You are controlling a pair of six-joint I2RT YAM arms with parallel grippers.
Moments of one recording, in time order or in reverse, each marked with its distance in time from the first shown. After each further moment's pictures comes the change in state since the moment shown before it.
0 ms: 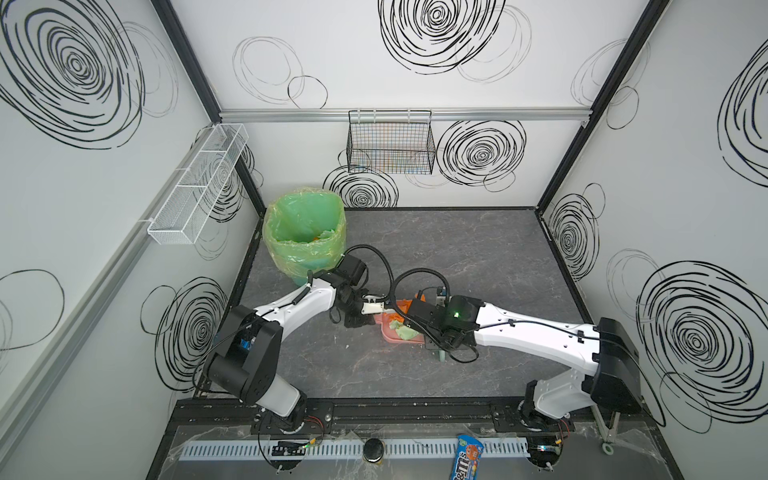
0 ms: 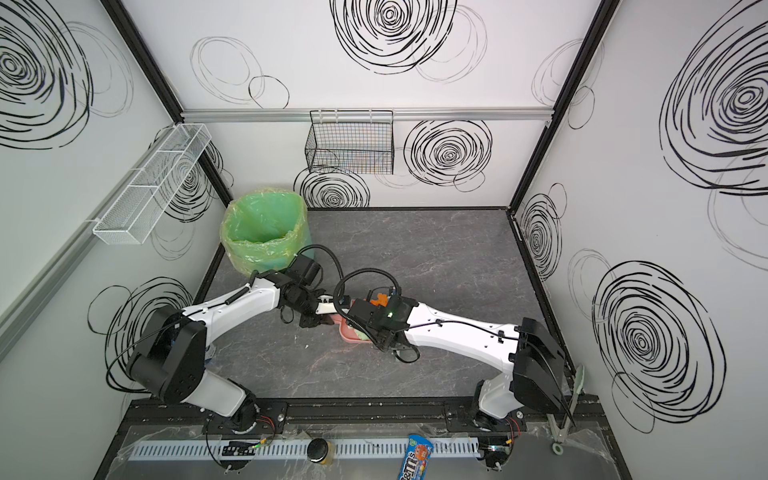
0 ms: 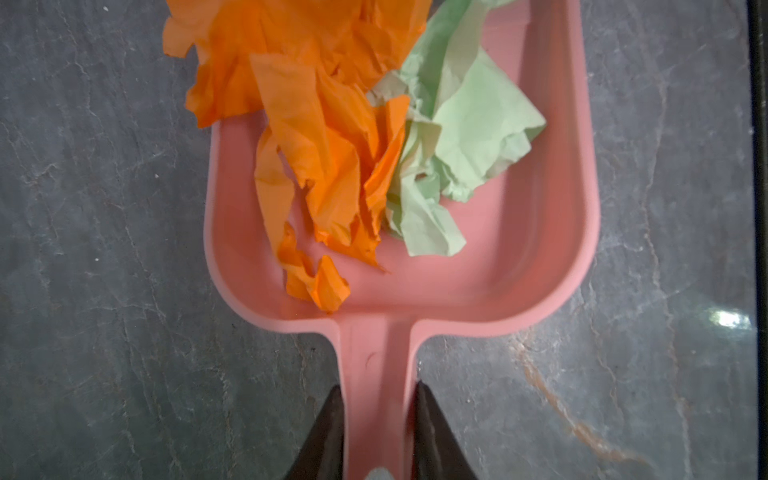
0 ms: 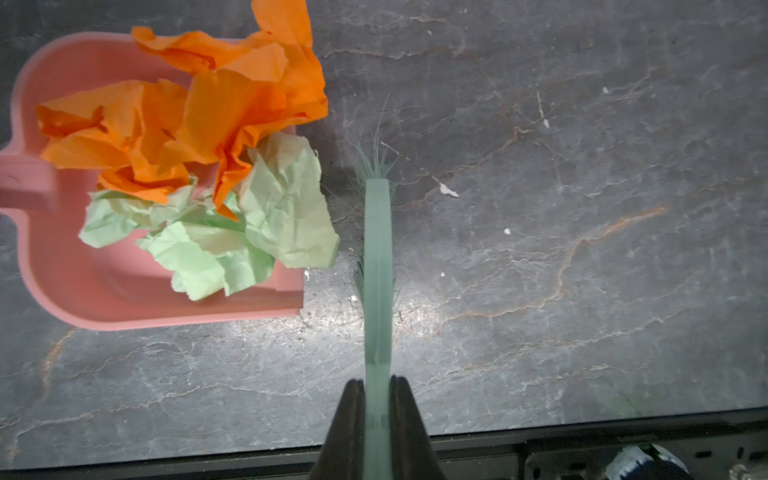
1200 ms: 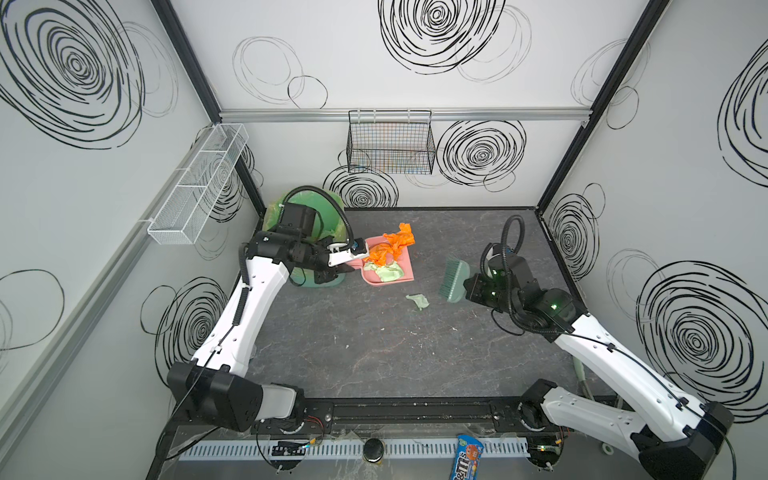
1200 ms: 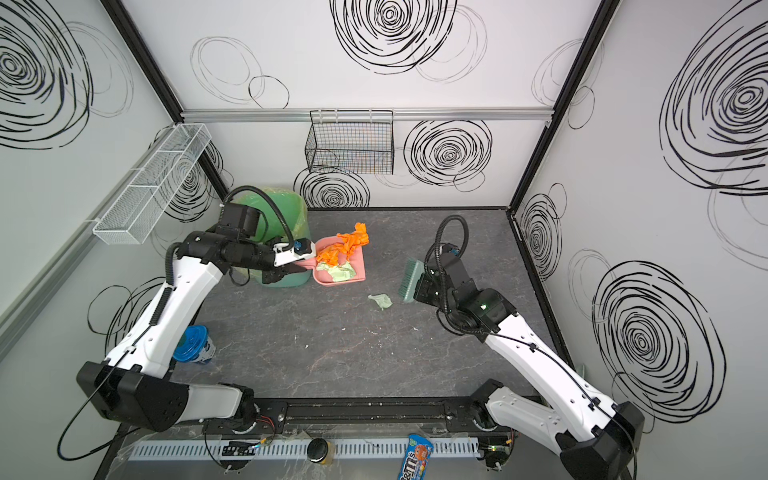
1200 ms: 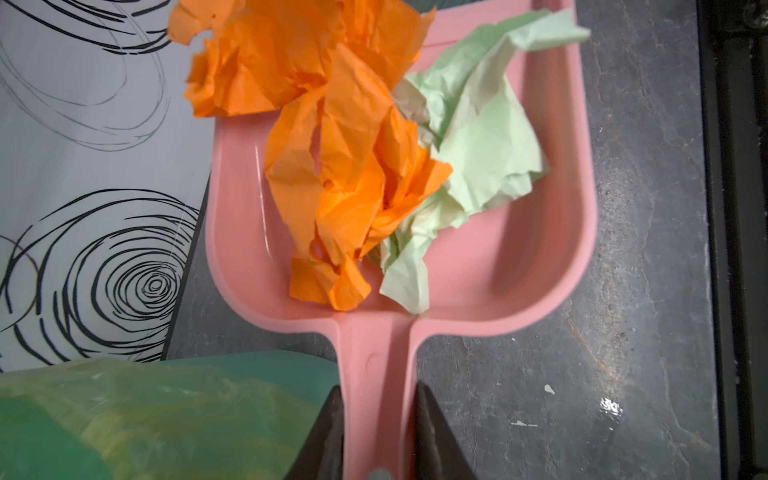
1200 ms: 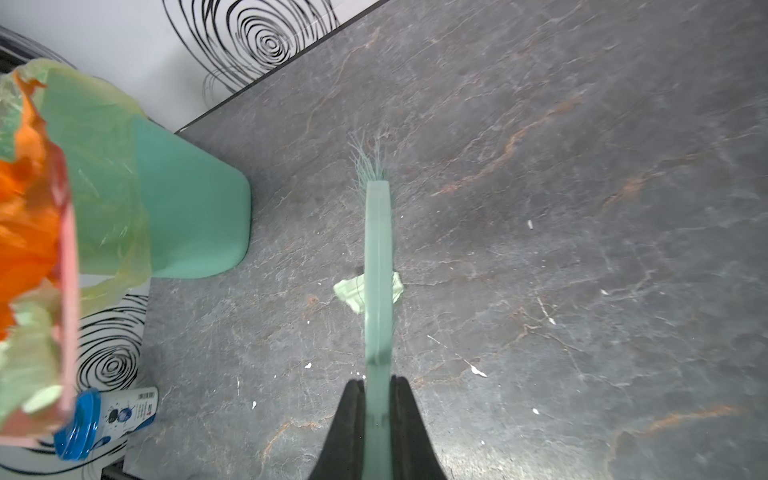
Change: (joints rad) left arm 0.292 -0.158 0.579 -0.444 0.137 0.113; right arm -0.515 -0.473 -0.214 0.476 -0.229 -0.354
